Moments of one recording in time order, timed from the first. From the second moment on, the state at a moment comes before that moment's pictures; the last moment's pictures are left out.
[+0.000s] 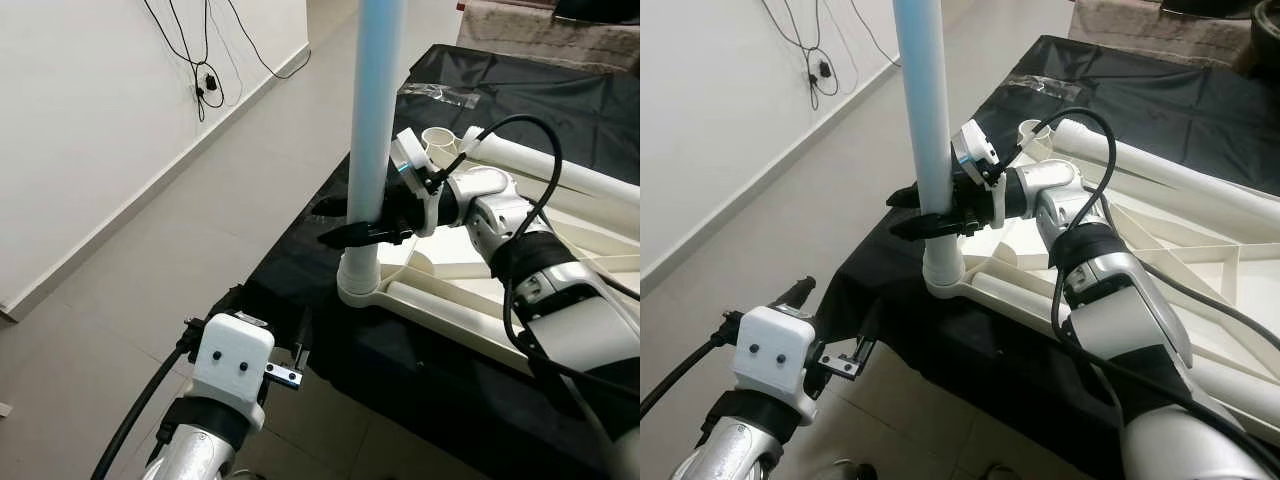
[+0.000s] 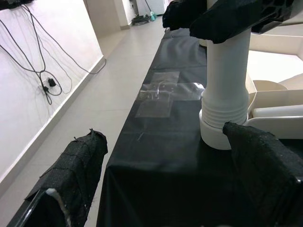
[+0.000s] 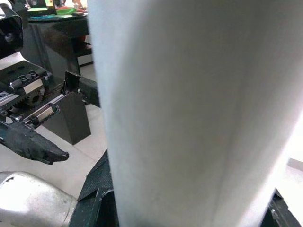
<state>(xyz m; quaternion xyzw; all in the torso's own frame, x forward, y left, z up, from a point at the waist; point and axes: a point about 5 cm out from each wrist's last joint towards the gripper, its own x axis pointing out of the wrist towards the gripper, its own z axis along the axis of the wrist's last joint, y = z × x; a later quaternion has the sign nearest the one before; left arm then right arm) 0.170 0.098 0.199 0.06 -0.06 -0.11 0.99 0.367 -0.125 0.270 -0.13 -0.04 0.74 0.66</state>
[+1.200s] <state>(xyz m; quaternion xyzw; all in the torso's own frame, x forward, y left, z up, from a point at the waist) 0.180 0.100 0.197 0.08 -0.07 -0.10 0.99 0.400 -0.109 0.234 -0.09 -0.03 0.44 0.89</state>
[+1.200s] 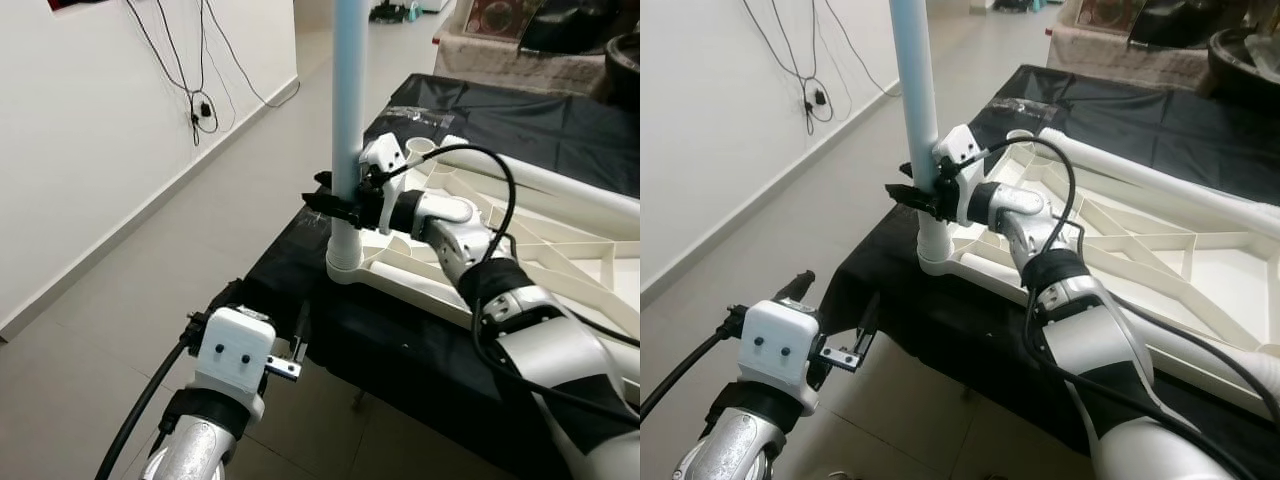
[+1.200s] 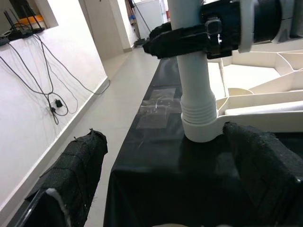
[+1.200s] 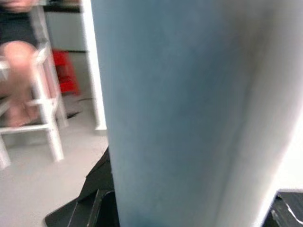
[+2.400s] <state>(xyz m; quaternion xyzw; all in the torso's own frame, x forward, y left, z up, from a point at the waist) 0.194 0.105 0.199 0.09 -0.10 -0.09 0.99 0.376 -0.077 0.198 -0.04 -0.08 -0.22 0.97</state>
